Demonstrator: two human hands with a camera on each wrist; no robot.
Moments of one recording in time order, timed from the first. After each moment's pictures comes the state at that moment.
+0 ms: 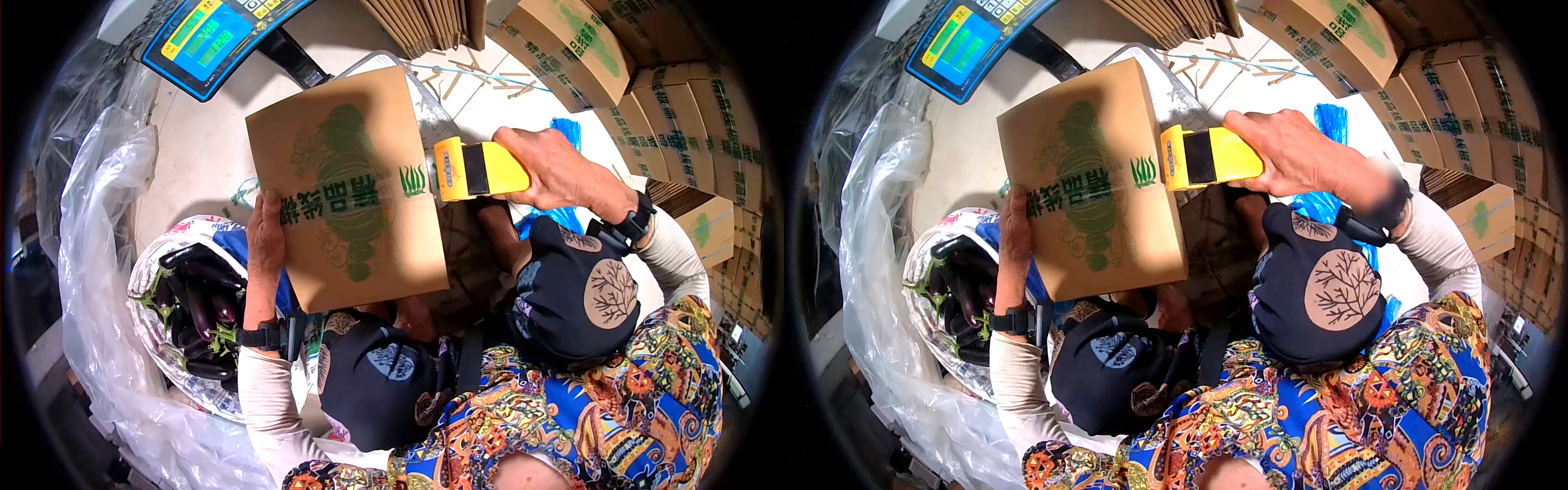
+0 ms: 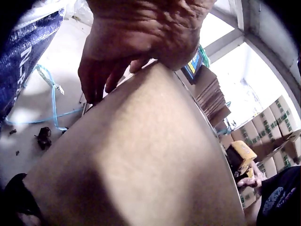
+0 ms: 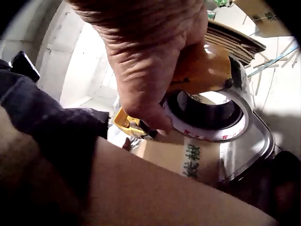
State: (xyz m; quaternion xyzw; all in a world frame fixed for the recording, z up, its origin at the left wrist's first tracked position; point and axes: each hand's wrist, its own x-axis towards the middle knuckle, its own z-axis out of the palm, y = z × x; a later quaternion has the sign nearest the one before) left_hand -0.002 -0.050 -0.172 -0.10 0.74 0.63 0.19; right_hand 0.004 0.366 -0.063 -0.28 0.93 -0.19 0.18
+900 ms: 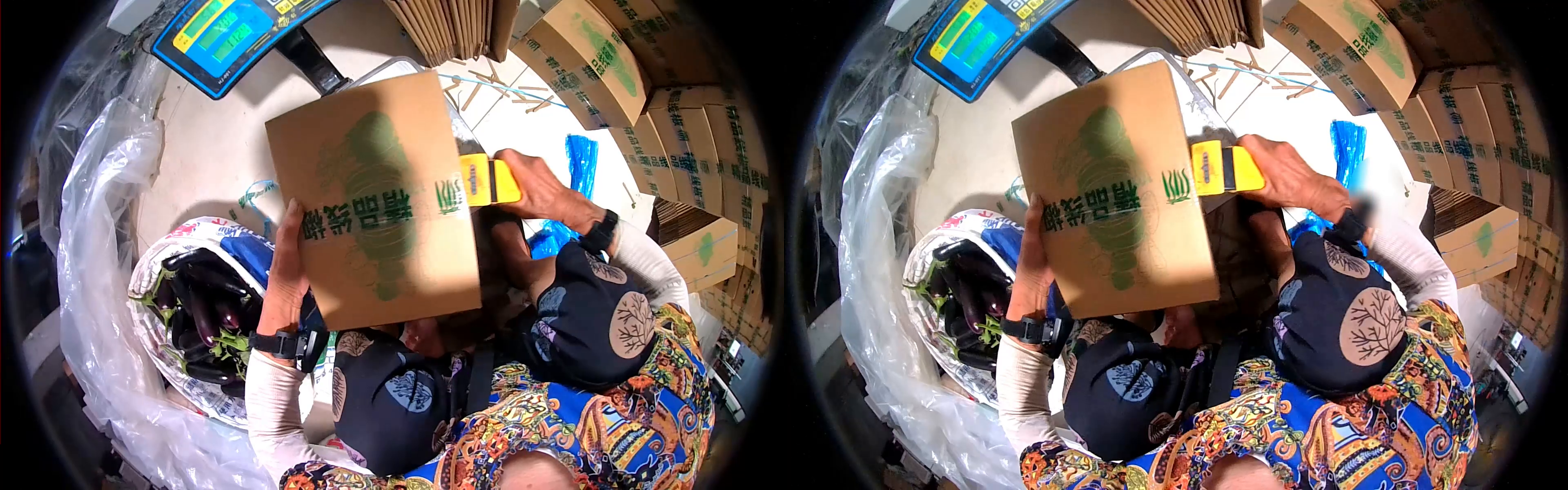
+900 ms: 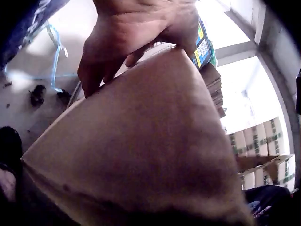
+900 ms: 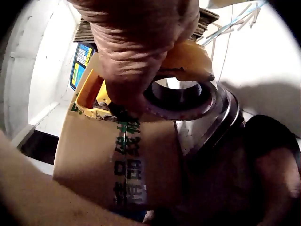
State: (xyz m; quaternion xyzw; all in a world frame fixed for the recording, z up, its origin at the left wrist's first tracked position) left_hand 0.009 -0.029 -0.166 -0.22 0.39 0.84 0.30; right_hand 0.008 0.369 -0.146 -0.20 0.92 -0.30 0.16
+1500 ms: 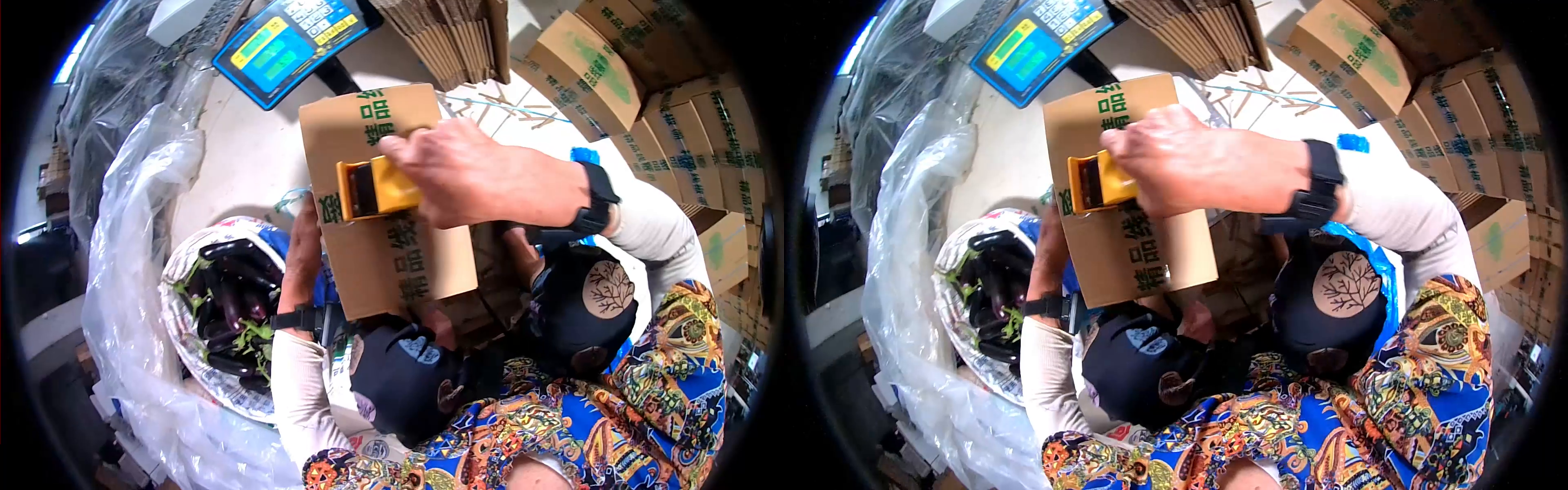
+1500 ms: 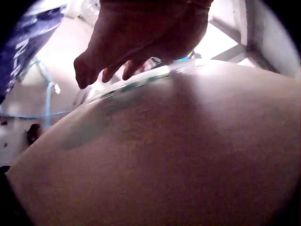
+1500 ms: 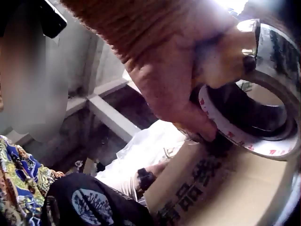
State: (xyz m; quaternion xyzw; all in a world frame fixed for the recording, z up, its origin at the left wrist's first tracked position) left_hand -0.002 -0.042 -0.139 -0.06 0.69 0.68 0.23; right_hand -0.042 0.221 -0.010 -0.35 0.92 -0.13 0.12
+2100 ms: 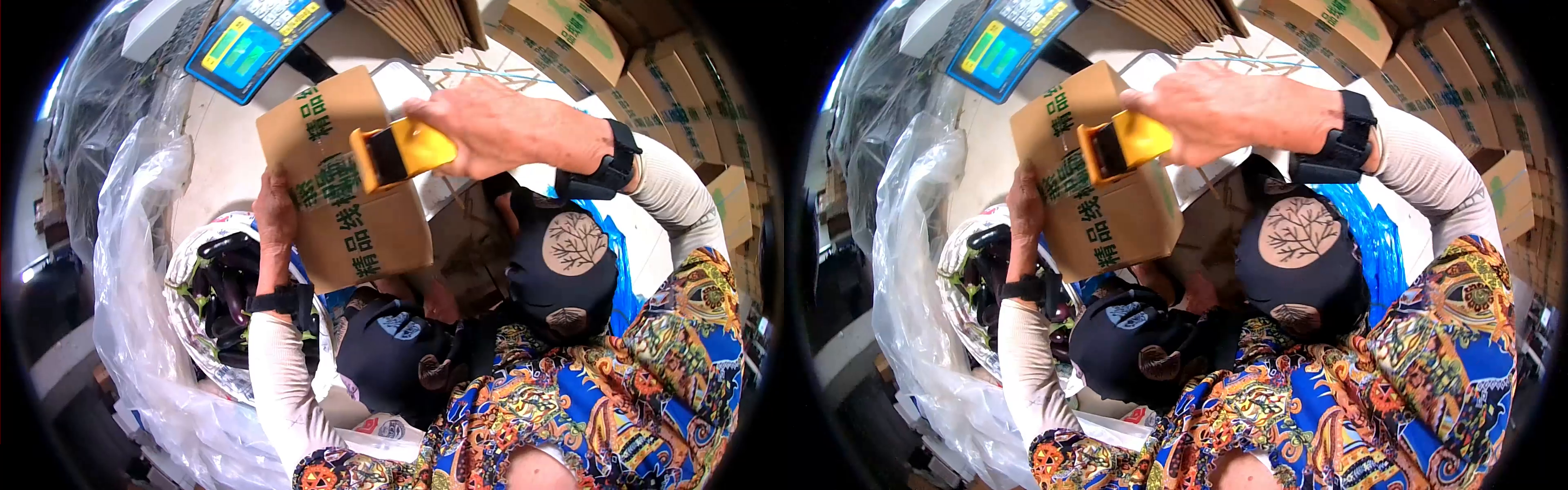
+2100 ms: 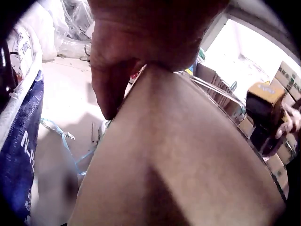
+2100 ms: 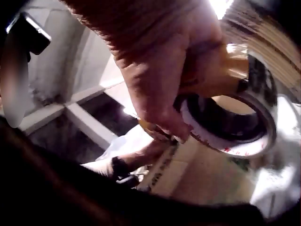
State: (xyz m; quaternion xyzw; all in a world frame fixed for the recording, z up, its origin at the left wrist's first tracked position) left_hand -0.034 -0.060 -0.153 -0.03 0.91 0.40 0.04; right_hand -0.034 0.286 -0.023 -0.35 0.92 -0.13 0.11
